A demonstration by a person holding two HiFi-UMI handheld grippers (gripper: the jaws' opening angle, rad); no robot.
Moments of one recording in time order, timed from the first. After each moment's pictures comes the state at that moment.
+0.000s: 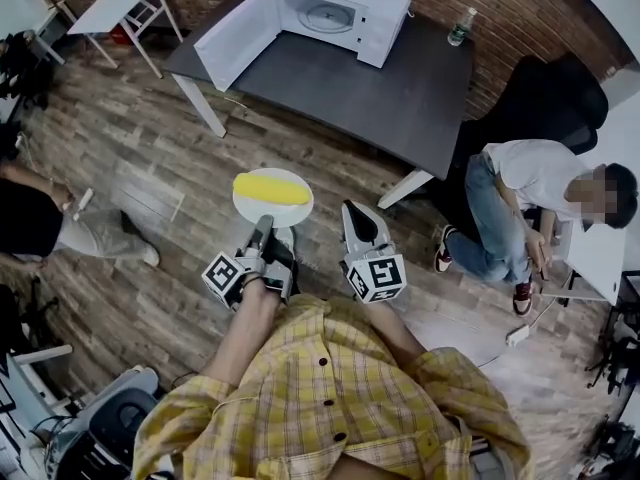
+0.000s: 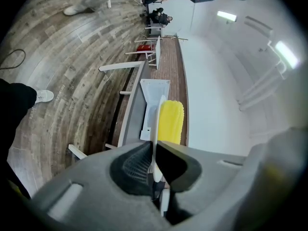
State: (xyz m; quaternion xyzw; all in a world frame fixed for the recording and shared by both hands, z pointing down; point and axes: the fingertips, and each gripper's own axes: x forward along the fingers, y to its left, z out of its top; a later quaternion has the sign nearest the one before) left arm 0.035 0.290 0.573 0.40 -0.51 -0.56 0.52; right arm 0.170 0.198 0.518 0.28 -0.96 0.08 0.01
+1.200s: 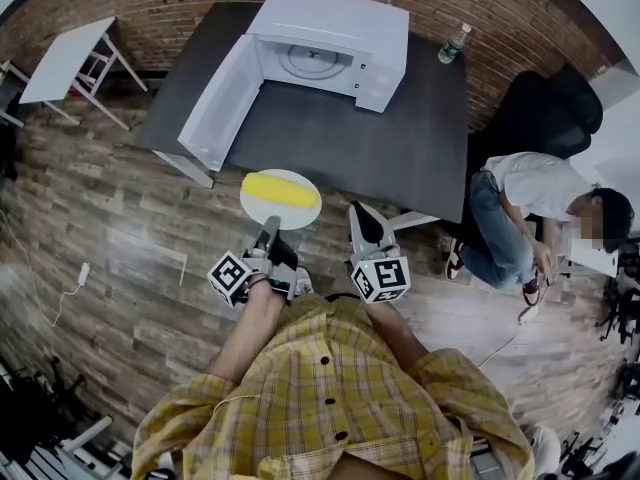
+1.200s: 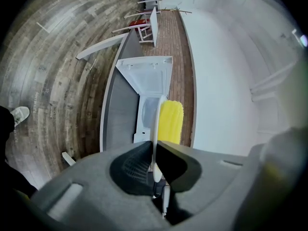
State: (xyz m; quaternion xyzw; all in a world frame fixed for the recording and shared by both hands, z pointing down) left arm -0.134 0.076 0.566 0.46 -0.47 -0.48 0.59; right arm 0.020 0.009 0.503 0.40 -0.91 0.09 0.02
